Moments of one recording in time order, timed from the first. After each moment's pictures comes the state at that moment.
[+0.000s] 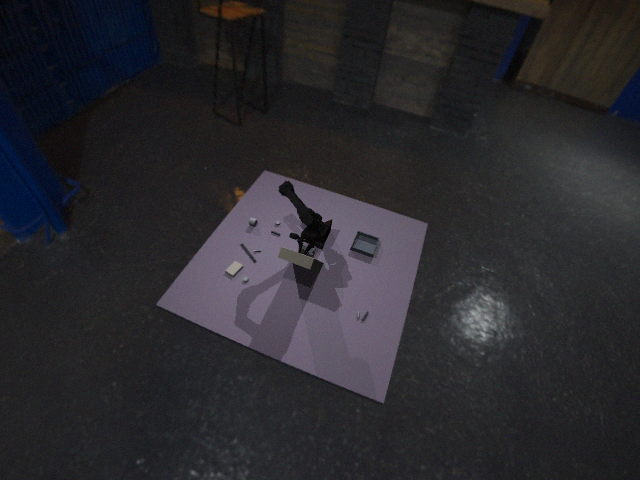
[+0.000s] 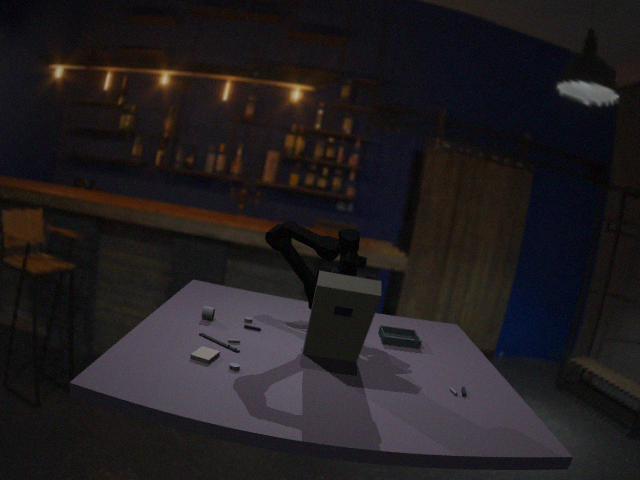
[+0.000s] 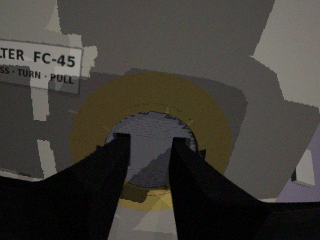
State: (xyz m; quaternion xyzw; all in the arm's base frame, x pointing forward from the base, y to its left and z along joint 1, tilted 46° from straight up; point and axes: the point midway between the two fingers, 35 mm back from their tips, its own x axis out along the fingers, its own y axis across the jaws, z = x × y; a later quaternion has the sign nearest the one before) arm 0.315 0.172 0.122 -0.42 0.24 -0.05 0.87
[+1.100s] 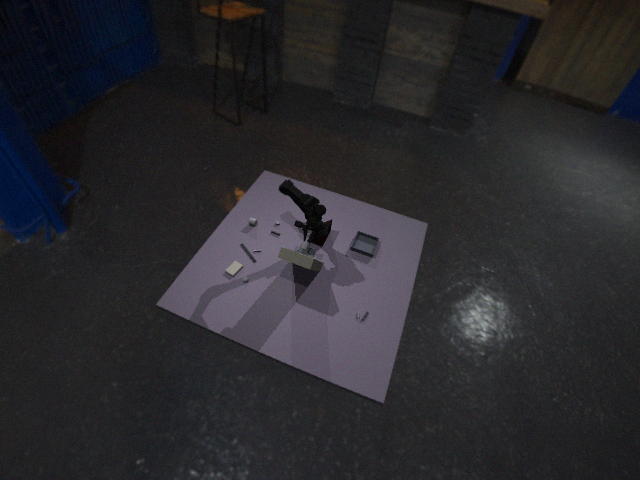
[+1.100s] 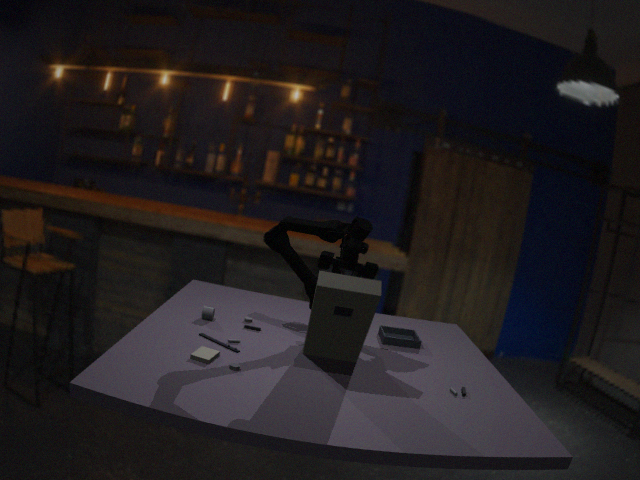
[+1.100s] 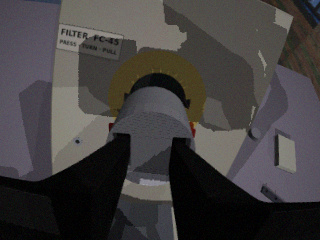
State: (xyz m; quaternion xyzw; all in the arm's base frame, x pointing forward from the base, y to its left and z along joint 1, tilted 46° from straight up) arm 0.251 0.191 0.146 -0.43 0.25 -0.04 0.86
